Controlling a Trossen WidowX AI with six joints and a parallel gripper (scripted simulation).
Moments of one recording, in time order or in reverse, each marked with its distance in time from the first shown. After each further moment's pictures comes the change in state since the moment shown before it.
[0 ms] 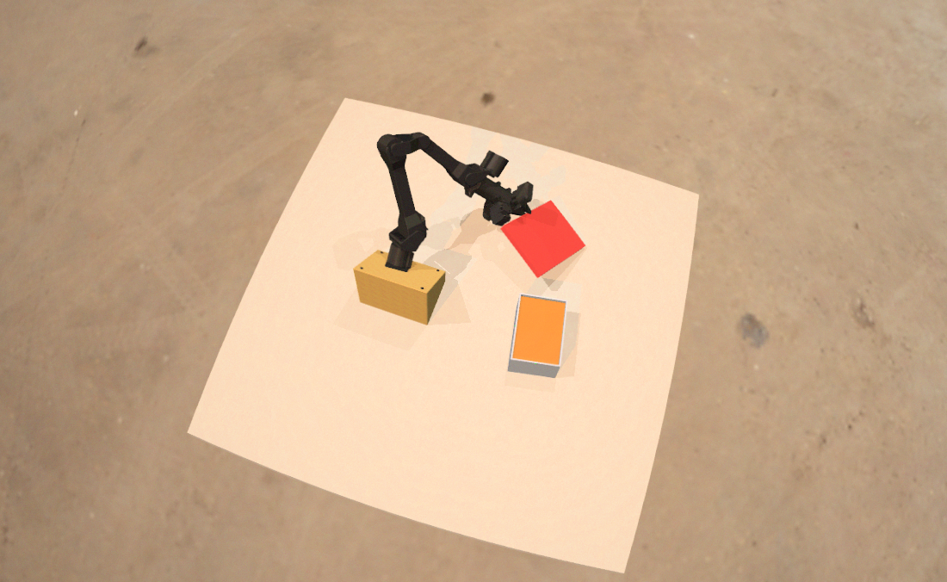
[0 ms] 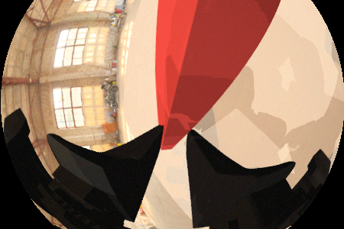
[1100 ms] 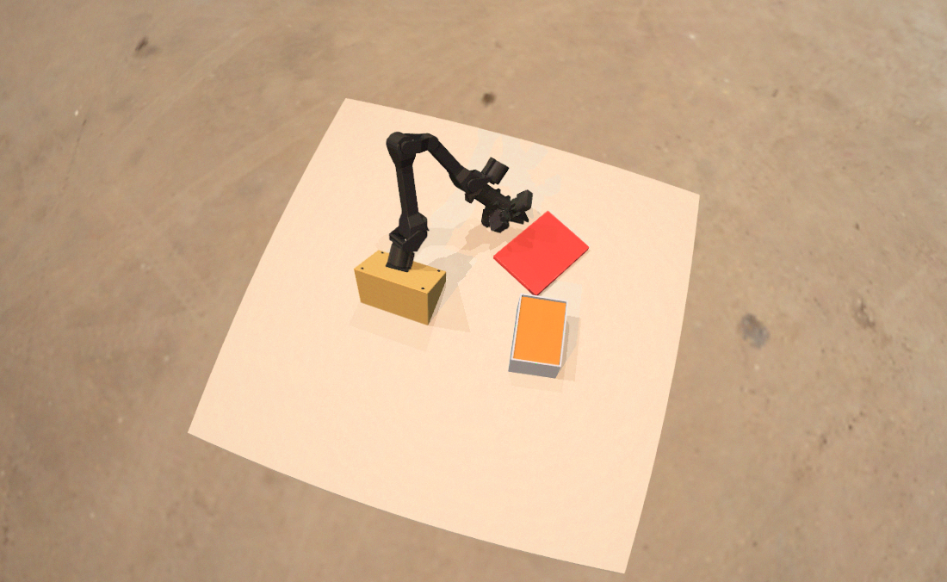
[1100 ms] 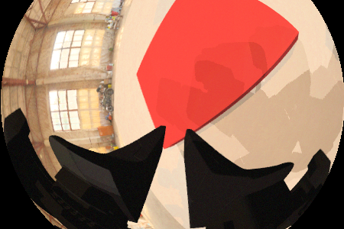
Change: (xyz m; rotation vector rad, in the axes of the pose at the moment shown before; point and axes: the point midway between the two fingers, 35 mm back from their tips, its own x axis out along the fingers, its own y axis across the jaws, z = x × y) arm 0.016 -0.025 0.007 -0.002 -0.027 -0.033
